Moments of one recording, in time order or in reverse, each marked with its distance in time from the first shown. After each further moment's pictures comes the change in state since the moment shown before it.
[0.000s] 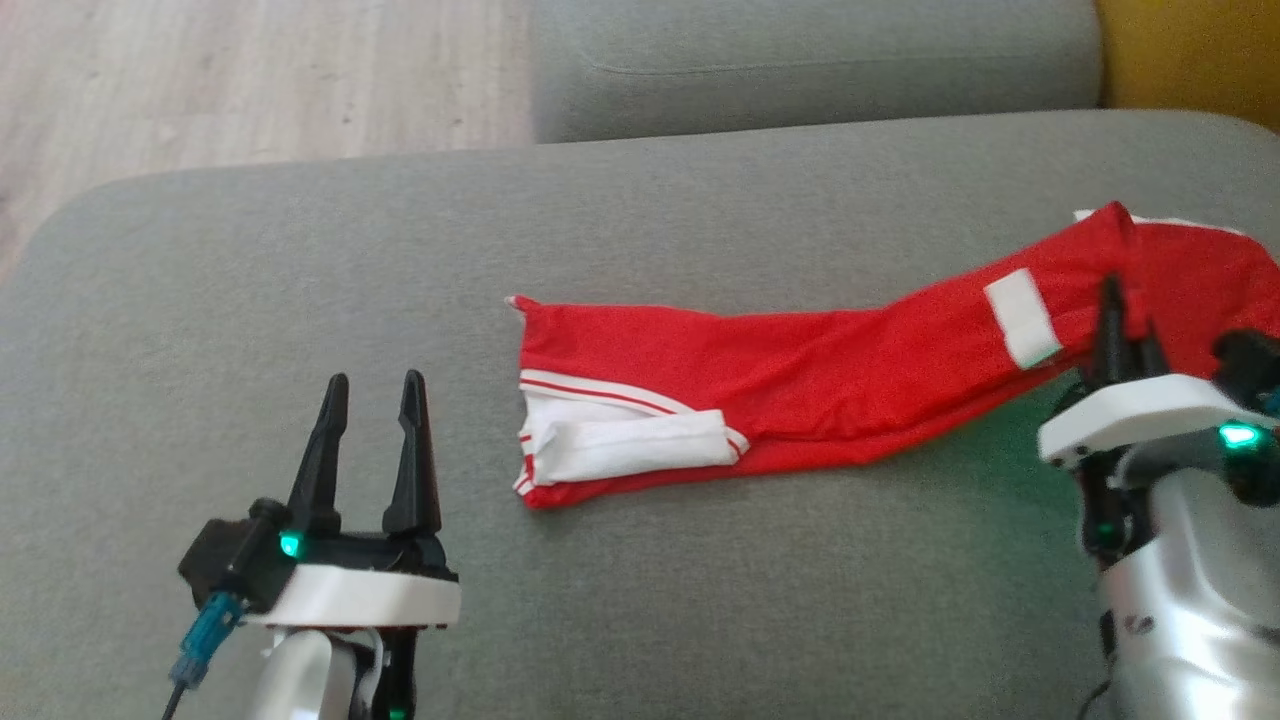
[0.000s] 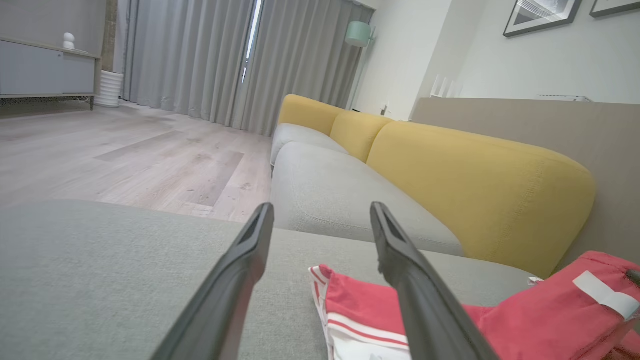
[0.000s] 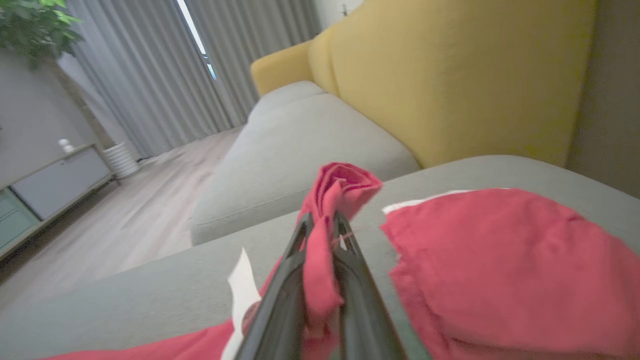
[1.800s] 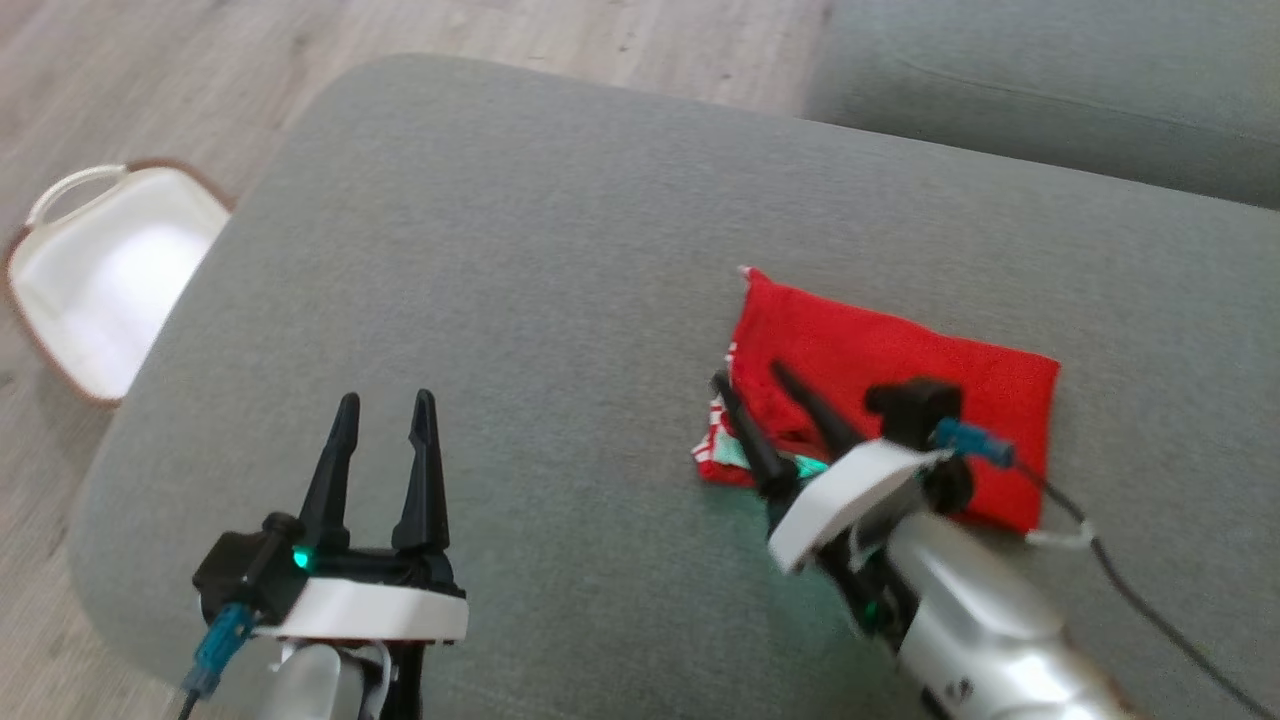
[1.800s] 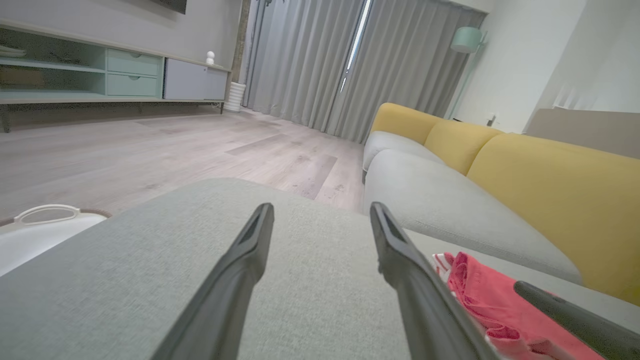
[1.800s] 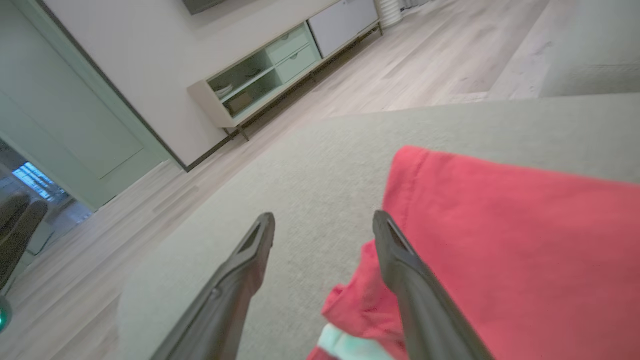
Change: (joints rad) left arm 0.022 0.001 -0.016 0.017 0.003 0.009 0.000; right arm -0.019 0.029 0.861 0.011 0.452 0.000 -0.032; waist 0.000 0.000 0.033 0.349
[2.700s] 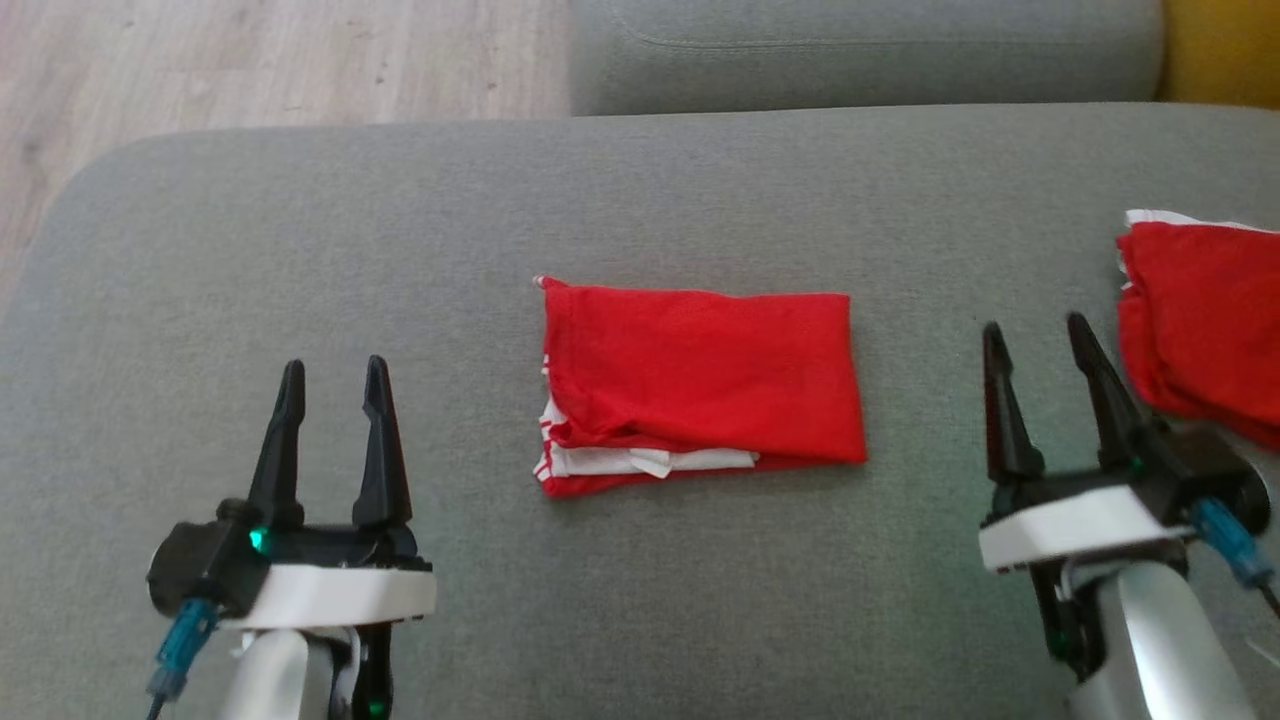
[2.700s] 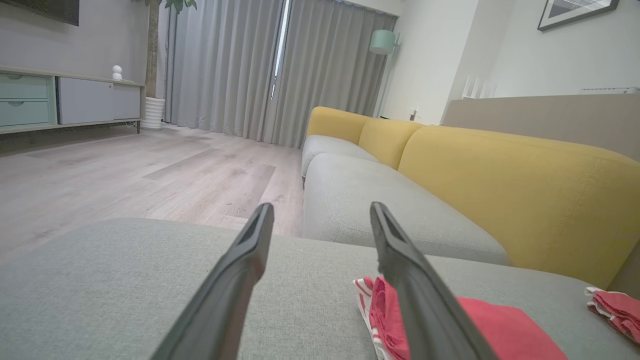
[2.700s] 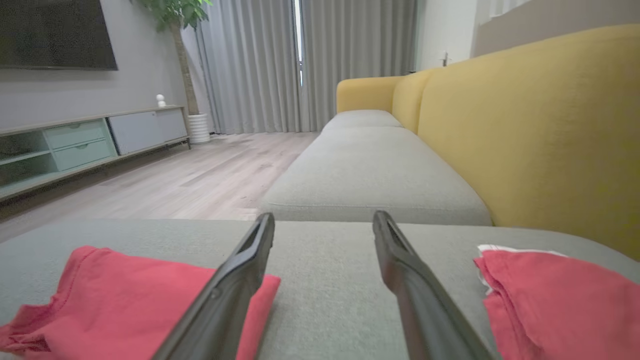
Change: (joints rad) left arm -0.002 0.000 0.068 -0.090 0.068 0.024 0.000; right arm 0.321 -0.003 -0.672 -0.473 -0.631 0.000 -0.033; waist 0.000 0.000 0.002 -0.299
